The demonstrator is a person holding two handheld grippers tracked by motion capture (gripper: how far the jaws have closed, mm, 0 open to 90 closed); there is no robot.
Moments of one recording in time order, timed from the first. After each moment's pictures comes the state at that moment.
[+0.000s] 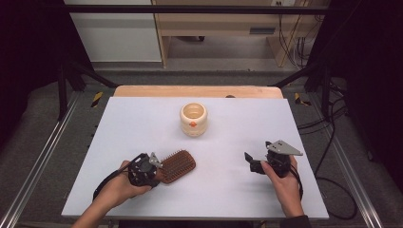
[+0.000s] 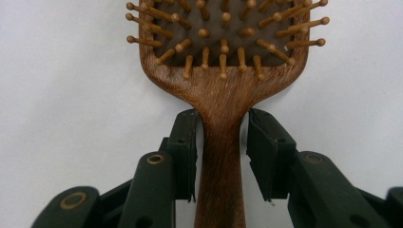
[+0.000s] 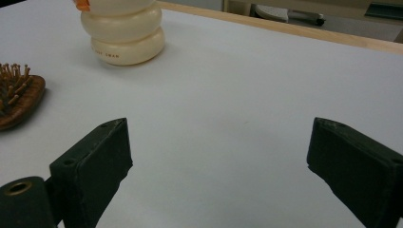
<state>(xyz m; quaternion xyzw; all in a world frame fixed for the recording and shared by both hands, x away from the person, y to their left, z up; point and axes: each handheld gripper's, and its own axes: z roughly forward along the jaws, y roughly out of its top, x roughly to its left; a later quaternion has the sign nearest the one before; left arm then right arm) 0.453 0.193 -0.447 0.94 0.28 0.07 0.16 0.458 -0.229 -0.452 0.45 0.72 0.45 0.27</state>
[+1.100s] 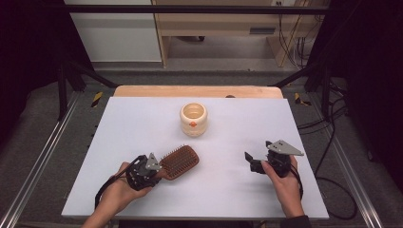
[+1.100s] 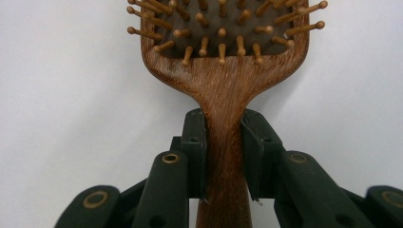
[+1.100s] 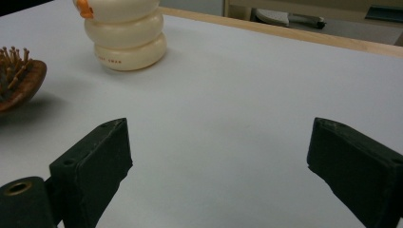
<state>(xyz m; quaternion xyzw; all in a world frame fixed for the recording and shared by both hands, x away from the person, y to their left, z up) 0.437 0.192 -0.439 0.93 0.27 0.14 0.23 0.457 -0.230 -0.450 0.45 0.72 0.46 0.27</state>
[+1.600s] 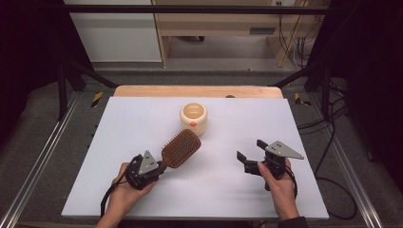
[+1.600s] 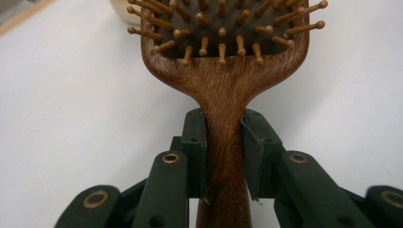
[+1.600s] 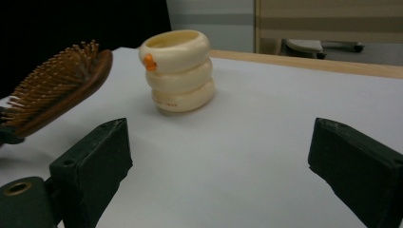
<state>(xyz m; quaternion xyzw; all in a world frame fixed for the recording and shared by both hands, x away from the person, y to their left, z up) 0.436 0.198 -0.450 0.86 0.28 0.23 0.36 0.446 -0.210 -0.437 0.42 0.69 0.55 0.24</state>
